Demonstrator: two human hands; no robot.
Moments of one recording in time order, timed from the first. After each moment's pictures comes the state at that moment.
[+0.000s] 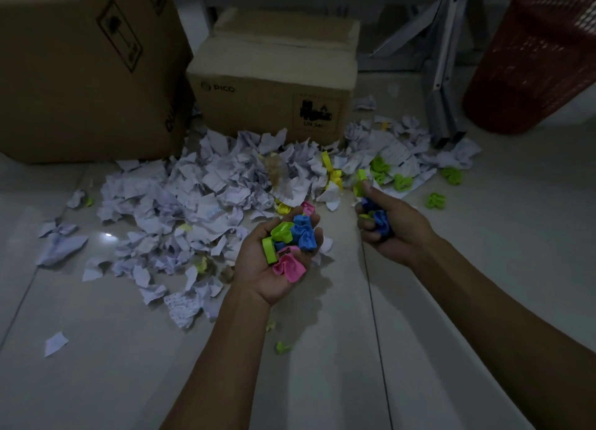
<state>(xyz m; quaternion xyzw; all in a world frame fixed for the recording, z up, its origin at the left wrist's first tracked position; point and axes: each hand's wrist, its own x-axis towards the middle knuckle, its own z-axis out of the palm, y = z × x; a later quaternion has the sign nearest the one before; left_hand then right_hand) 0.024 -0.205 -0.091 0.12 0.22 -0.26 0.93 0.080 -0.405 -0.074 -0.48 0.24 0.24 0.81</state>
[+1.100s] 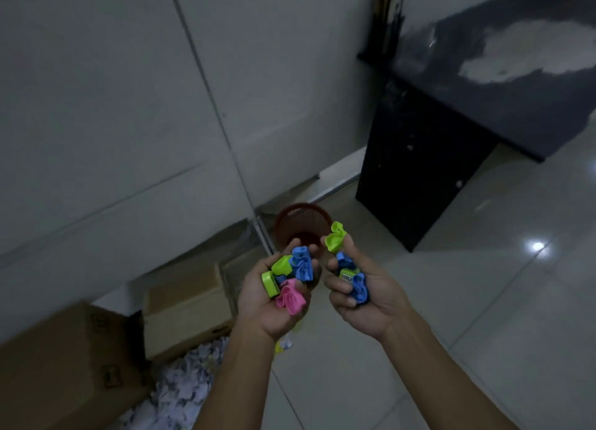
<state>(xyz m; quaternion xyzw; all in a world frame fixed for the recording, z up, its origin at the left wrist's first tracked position) 0.133 -0.463 0.551 0.20 0.23 -0.50 0.81 0.049 -0.601 0.569 -0.20 0.24 0.05 0.95</state>
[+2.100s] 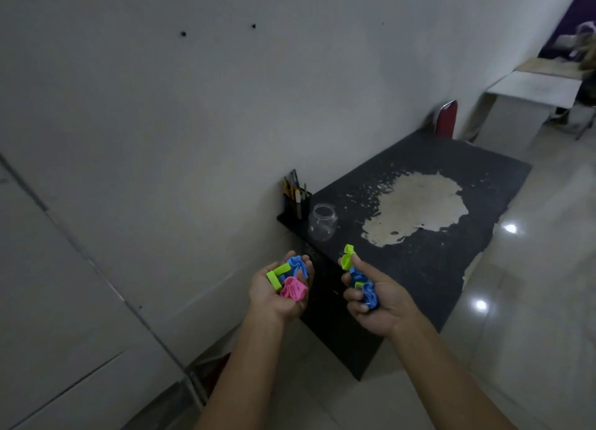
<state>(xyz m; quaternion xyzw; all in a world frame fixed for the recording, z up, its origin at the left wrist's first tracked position) 0.296 -0.784 0.817 0.20 0.28 -0.50 0.80 0.171 -0.906 0.816 -0.28 0.35 -0.11 0.89</state>
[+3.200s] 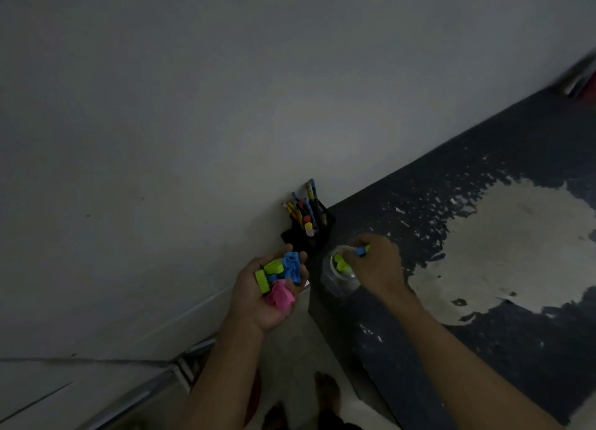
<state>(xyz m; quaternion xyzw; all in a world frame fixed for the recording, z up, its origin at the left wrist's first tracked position) 0.523 -0.987 0.741 0.24 0.30 -0.46 0.80 0.460 -1.186 0.687 -0.87 0.32 -0.09 0.37</state>
